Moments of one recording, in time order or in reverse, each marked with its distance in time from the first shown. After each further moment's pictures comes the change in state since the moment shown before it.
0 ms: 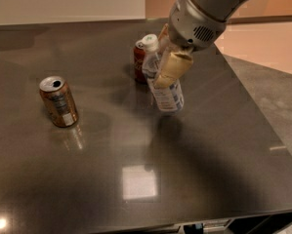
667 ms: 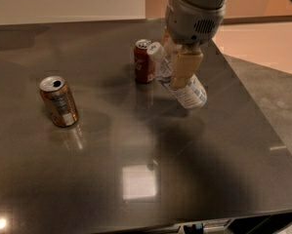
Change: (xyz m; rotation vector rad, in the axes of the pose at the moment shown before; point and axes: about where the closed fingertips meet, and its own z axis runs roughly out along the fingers) arm 0.028 0.002 -0.009 -0.091 0.280 -0.169
